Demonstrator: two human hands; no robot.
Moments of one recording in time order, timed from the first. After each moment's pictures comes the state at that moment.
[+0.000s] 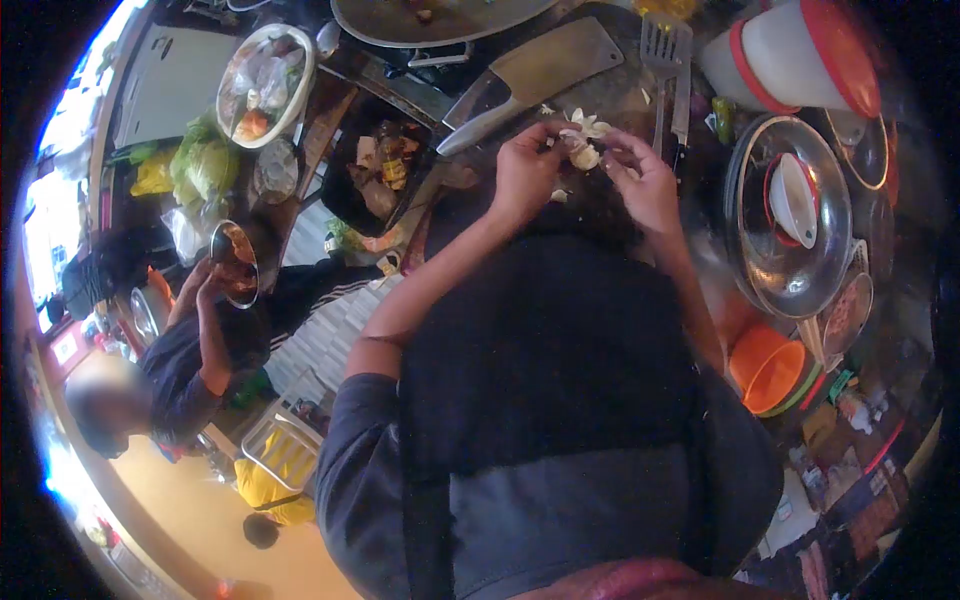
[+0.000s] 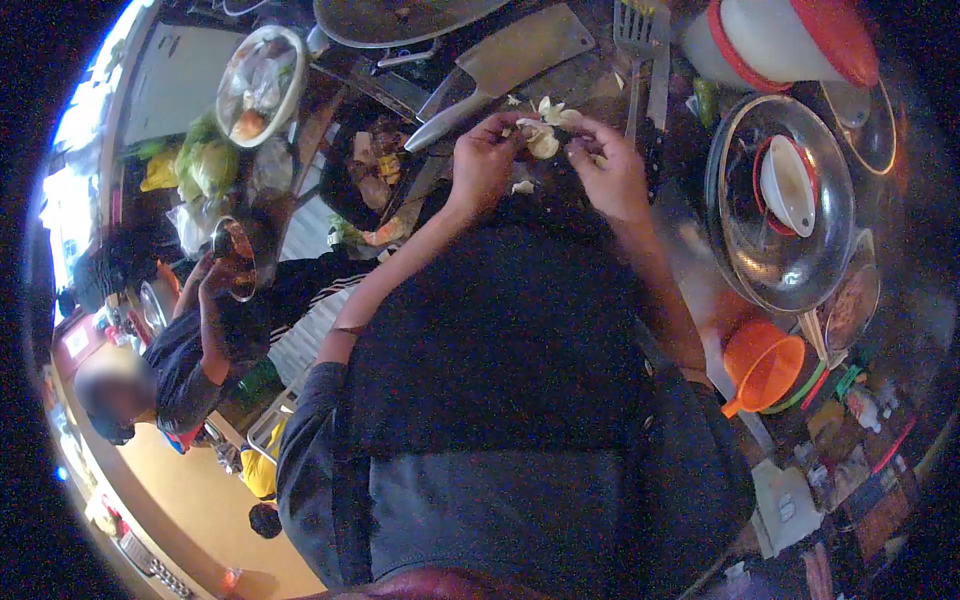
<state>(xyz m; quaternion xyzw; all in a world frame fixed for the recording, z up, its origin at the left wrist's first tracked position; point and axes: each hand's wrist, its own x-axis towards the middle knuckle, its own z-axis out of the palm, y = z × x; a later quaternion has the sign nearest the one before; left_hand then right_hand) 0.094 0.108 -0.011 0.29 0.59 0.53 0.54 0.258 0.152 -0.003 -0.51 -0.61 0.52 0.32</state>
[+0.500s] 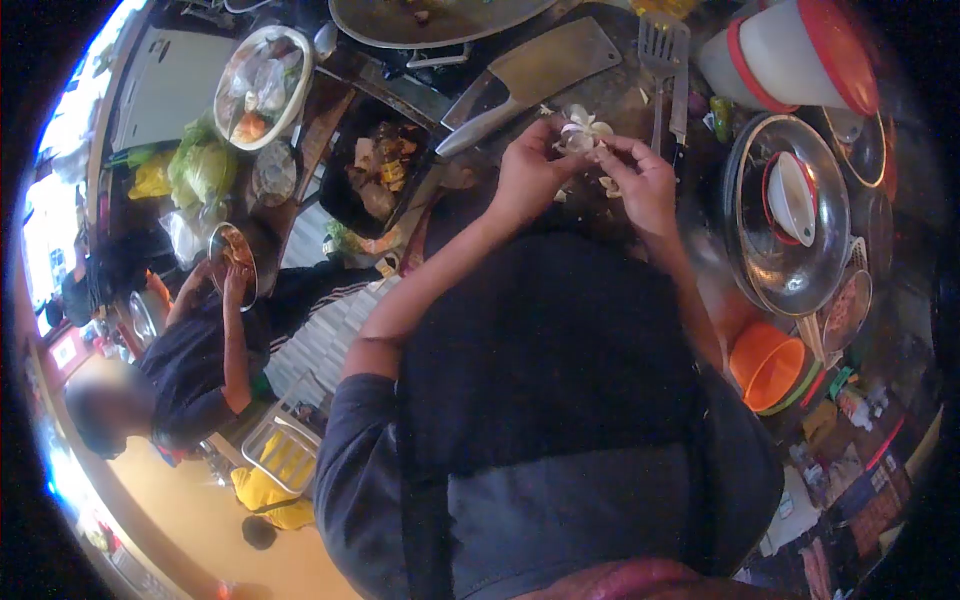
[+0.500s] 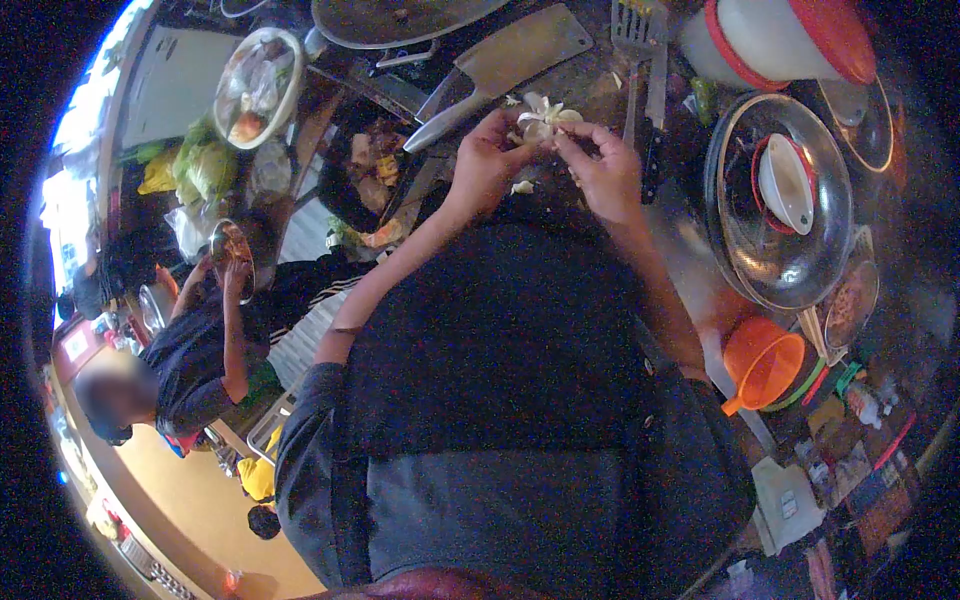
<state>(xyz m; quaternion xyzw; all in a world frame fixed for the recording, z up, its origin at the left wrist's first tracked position) 0.095 0.110 -0.003 0.30 0.55 0.52 0.58 0.250 0.150 0.005 -0.54 -0.55 0.56 0.32</state>
